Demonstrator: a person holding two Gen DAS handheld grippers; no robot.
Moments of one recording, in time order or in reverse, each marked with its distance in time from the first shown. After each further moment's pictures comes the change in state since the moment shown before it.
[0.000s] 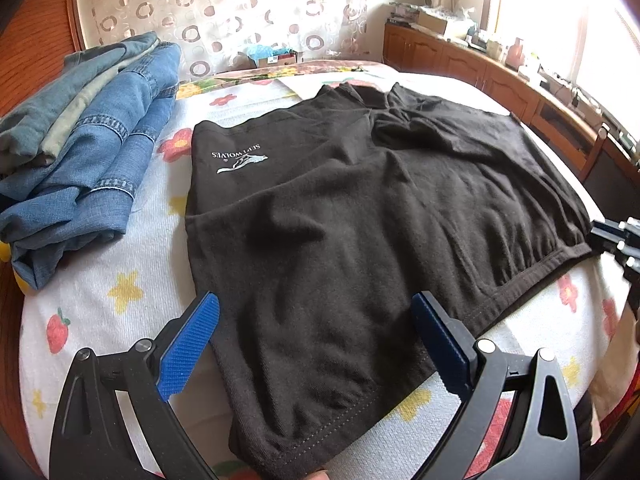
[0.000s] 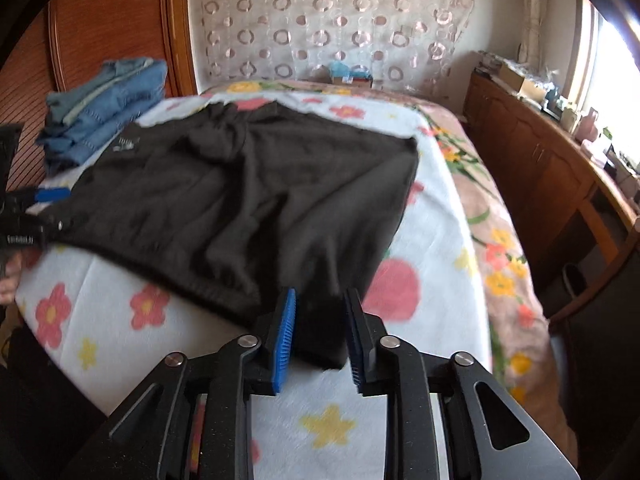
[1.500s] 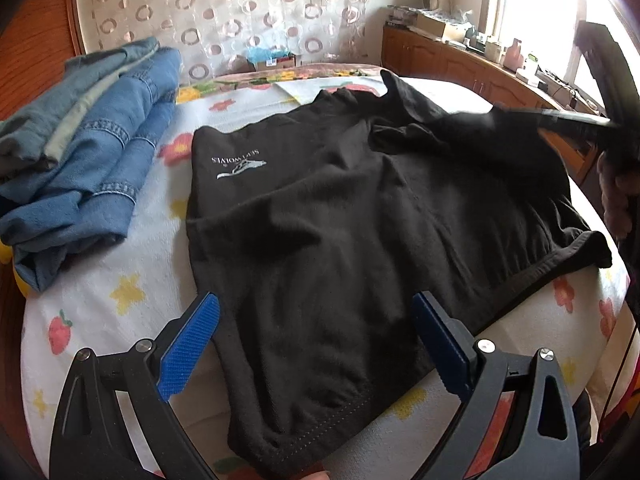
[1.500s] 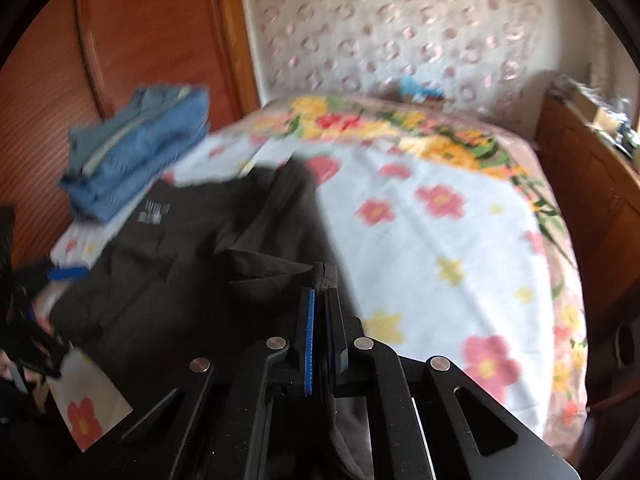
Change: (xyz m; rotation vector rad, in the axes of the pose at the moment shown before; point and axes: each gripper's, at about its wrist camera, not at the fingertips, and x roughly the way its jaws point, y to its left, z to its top) left arm -0.004 -0.001 0.001 0.008 -0.003 0.006; right arm 0.078 0.002 0.105 -0.044 -0.074 0.217
